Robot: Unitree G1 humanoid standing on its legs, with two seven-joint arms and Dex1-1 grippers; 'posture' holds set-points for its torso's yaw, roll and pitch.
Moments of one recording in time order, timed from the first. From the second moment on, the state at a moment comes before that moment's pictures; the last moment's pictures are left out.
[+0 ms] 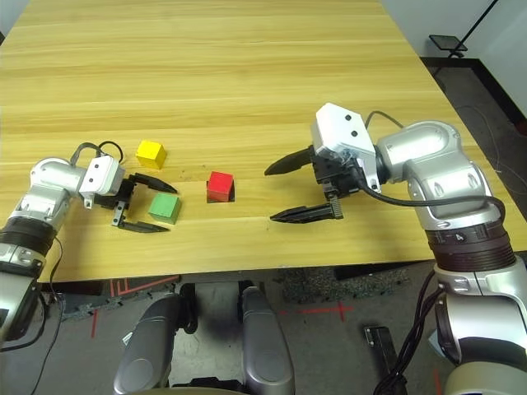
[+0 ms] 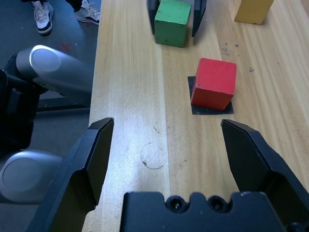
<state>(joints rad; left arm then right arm) -0.81 0.56 -0.20 0.75 -0.21 -0.39 -1.61 -0.70 -0.92 0.13 -0.02 0.38 0.42 1.54</state>
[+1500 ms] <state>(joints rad) -0.91 0.46 -0.24 0.34 -0.17 0.15 -1.32 -0.71 -0.94 0.13 0.20 0.30 0.27 1.55</state>
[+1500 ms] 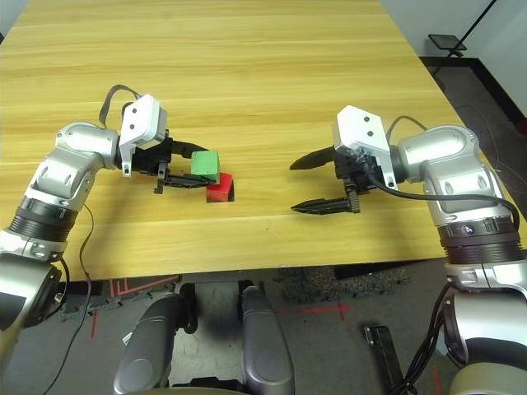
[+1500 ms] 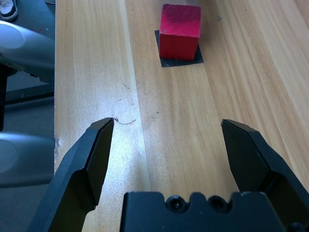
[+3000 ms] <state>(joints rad) -0.94 0.39 -0.28 0.52 -0.12 0.02 -1.35 -0.66 -0.91 0.11 0.10 0.33 0.33 1.54</state>
